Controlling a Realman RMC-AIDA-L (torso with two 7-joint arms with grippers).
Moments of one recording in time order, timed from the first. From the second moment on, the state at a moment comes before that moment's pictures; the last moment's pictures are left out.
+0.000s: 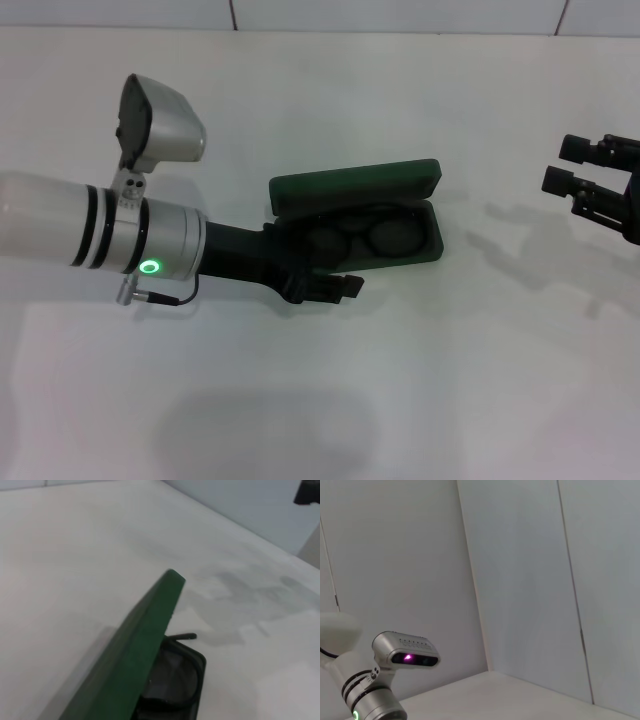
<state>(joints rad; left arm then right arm) -0.63 -2.08 1.05 0.52 2.00 1.31 -1.62 0.39 2.02 -0.88 -0.70 -1.57 -1.57 1.26</state>
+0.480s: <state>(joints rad) -0.60 -2.08 1.04 0.63 1.82 1.45 -1.60 0.39 2.02 -0.88 -0.70 -1.56 -1.56 1.23</state>
